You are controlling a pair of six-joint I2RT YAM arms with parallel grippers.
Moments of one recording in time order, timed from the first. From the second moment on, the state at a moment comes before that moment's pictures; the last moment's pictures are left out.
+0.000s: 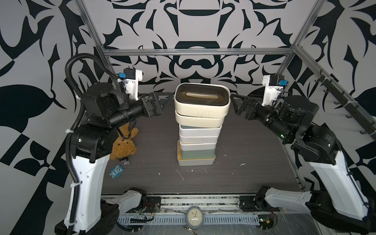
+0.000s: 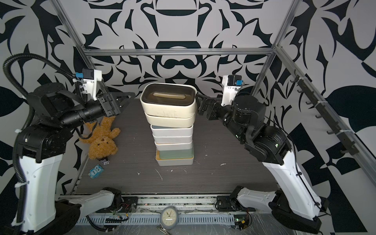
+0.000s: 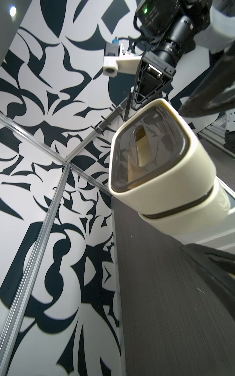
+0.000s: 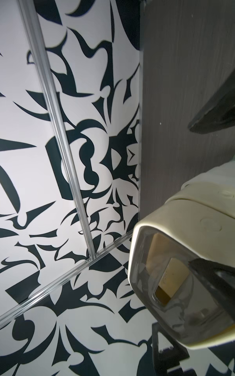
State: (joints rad) left arm -0.30 1.13 1.88 -0.91 0.49 -0.46; right arm 0.73 1.13 1.80 -0.80 0.32 0.41
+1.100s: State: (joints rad) left arm -0.15 1.24 0.60 0.01 -0.43 -0.35; right arm 0.04 1.17 0.70 -0.04 0.11 0.35
